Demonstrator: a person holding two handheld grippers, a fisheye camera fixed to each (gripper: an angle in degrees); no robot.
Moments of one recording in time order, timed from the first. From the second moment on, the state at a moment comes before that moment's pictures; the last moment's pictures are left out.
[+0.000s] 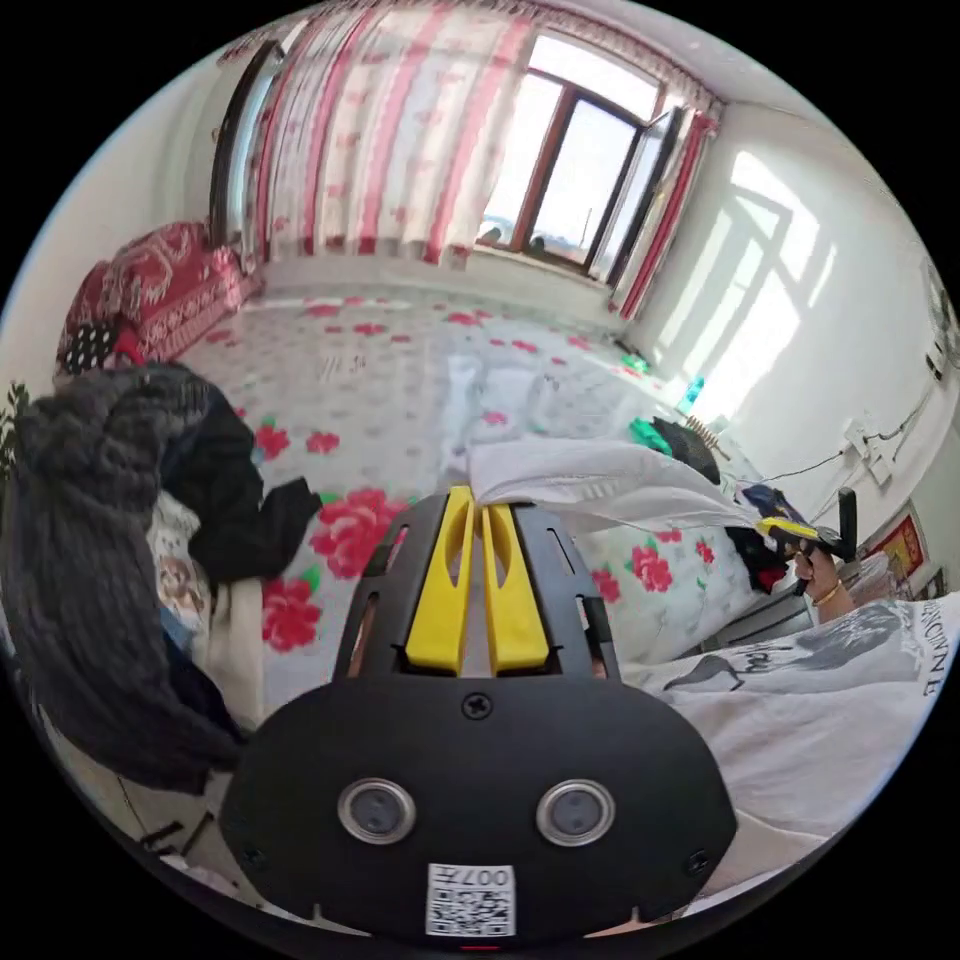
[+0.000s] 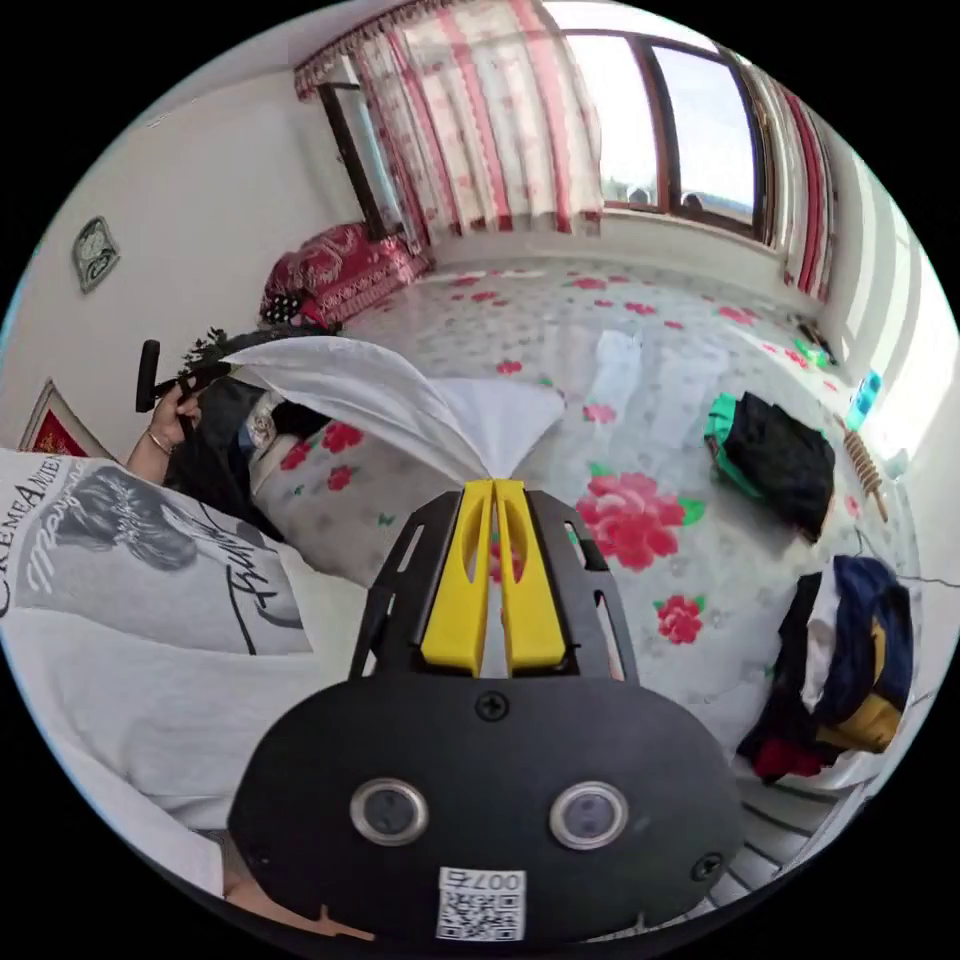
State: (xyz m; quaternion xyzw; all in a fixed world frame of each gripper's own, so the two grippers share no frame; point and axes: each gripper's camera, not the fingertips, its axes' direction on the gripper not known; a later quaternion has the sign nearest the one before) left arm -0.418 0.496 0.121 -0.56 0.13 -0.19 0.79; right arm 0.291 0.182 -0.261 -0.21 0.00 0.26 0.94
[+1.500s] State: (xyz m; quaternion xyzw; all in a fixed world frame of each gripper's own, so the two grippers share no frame) left arm -0.396 0.682 0.260 -0.72 0.24 -0.33 0.57; right arm 0.300 0.002 0.220 -0.38 -0.17 0.09 0.90
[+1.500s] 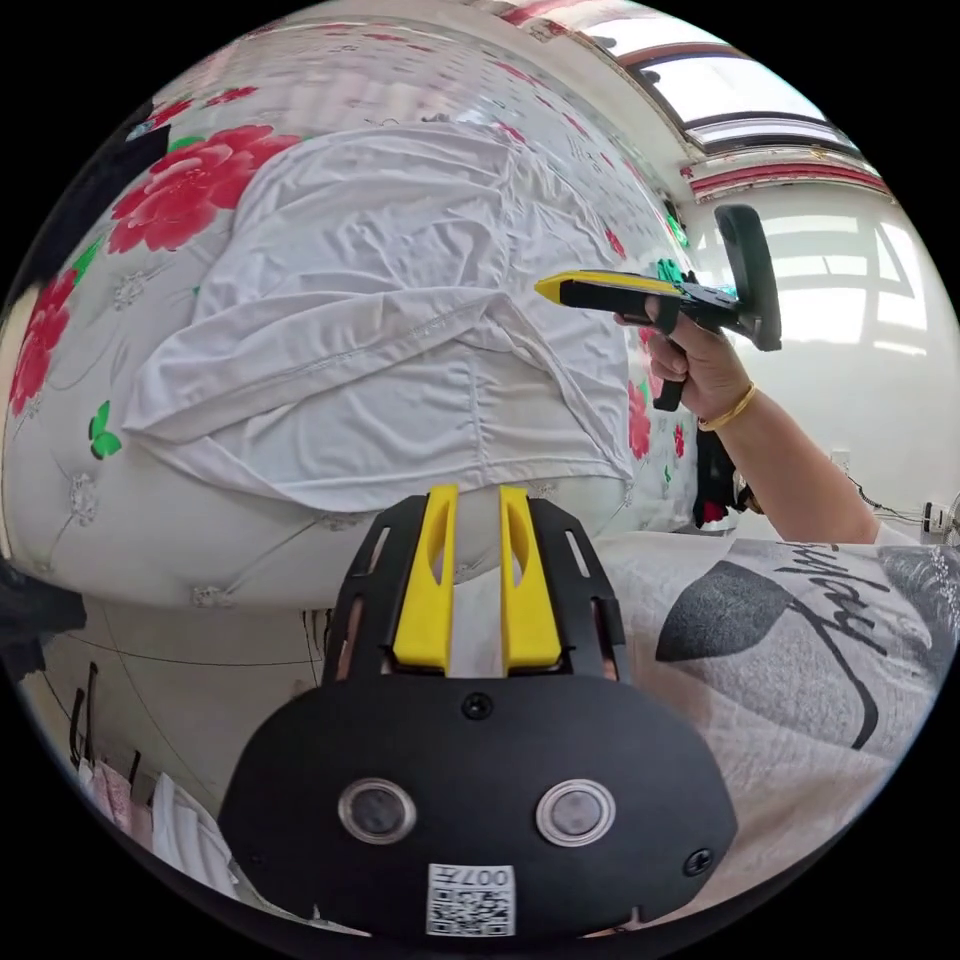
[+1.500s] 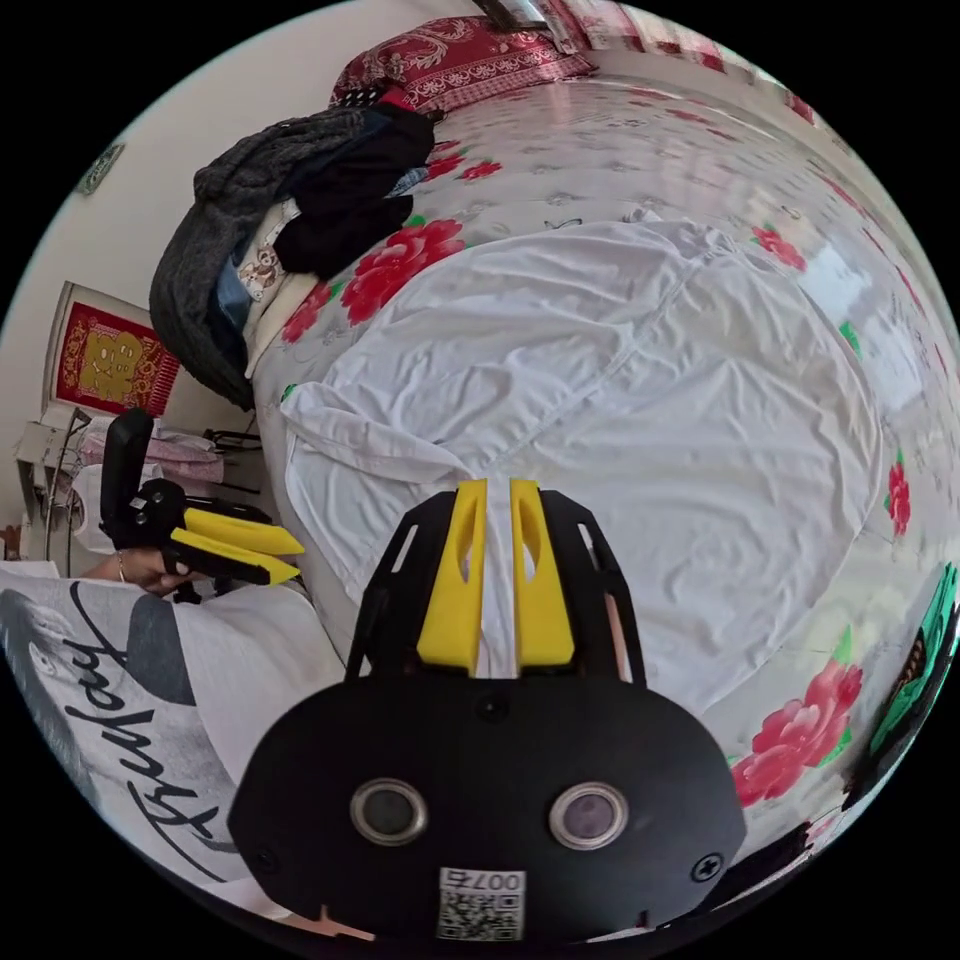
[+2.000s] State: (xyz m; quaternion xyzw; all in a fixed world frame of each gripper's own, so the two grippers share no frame) left arm -0.420 0.709 0.289 -0.72 0.19 -0.42 0.52; right arm 0.231 -0.014 0.243 -0.39 -0.14 -0.14 0.90
